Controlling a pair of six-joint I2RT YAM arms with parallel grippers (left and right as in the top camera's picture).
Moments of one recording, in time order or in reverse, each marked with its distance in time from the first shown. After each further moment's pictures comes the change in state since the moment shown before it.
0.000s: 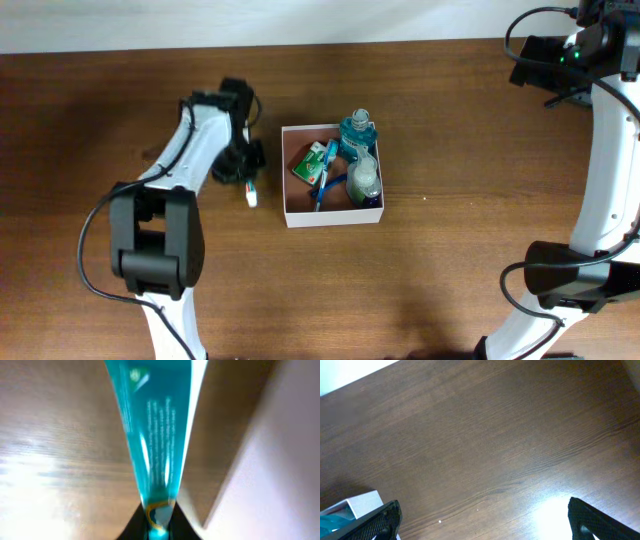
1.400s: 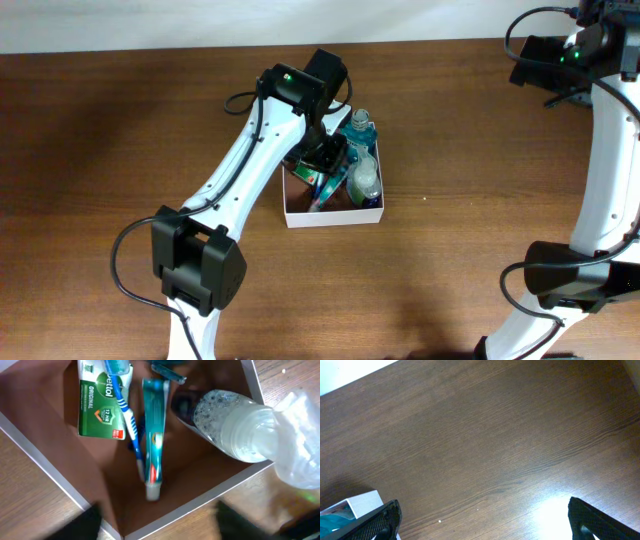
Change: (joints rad) left arm -0.330 0.003 0.370 -0.229 0.060 0.329; right arm 0.000 0.000 0.000 0.000 0.001 0.000
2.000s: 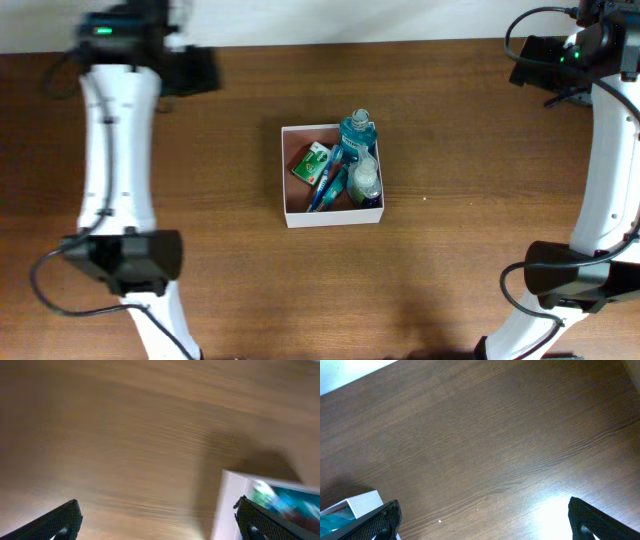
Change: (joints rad) left arm 0.516 -0.001 0.403 -0.097 -0.193 -0.195; right arm 0.000 0.000 0.000 0.000 0.000 -0.001
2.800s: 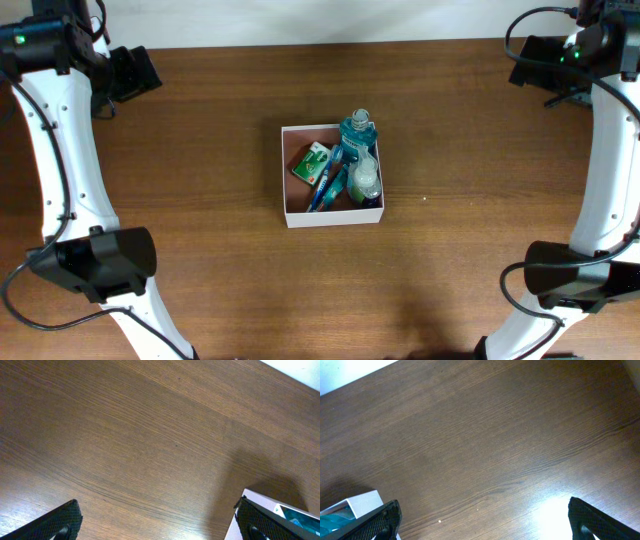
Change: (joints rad) left arm 0.183 0.000 0.000 -0.006 0.074 -0.012; right arm 0.000 0.000 0.000 0.000 0.000 0.001
